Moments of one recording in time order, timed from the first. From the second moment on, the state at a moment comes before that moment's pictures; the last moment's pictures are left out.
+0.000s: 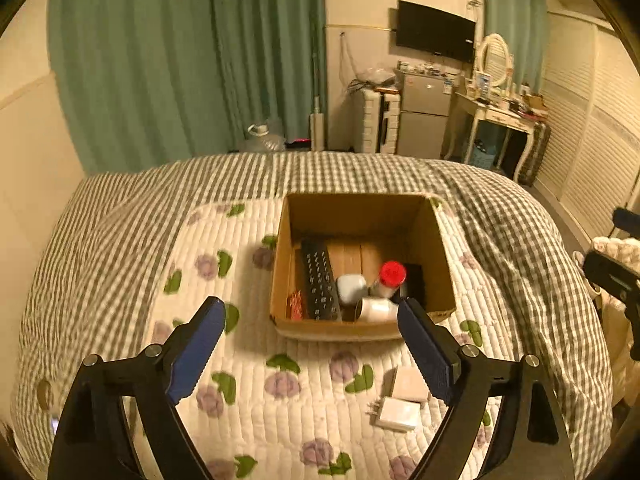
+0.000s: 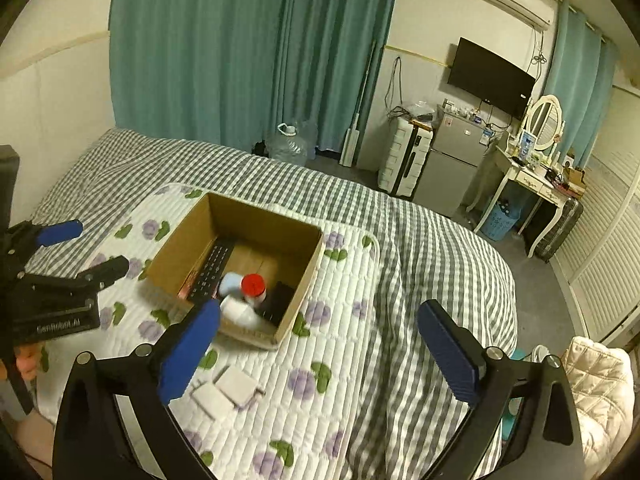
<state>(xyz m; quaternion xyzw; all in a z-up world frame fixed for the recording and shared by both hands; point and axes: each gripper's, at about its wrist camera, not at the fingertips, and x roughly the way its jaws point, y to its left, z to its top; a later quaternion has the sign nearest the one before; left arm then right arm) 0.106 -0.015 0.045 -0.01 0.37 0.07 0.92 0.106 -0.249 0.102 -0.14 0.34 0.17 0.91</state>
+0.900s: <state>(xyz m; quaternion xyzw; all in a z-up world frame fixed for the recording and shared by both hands) 0.091 -0.092 -0.158 -0.08 0.48 0.09 0.87 0.145 -0.248 -0.102 -0.19 0.42 0.29 0.84</state>
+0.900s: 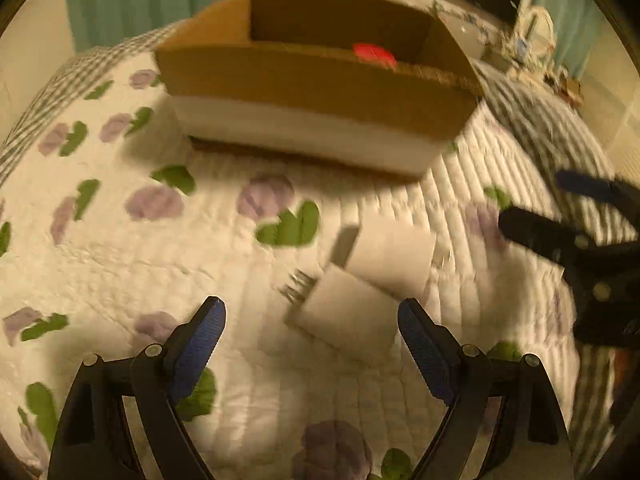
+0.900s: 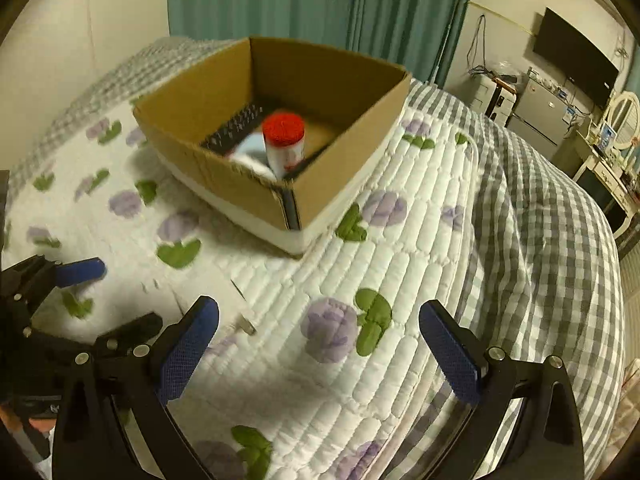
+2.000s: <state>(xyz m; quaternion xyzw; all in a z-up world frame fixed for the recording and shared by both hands) 0.117 -0.022 -0.111 -0.05 0.46 0.07 0.88 0.129 -0.177 -0.150 -0.23 0.45 0.32 0.80</state>
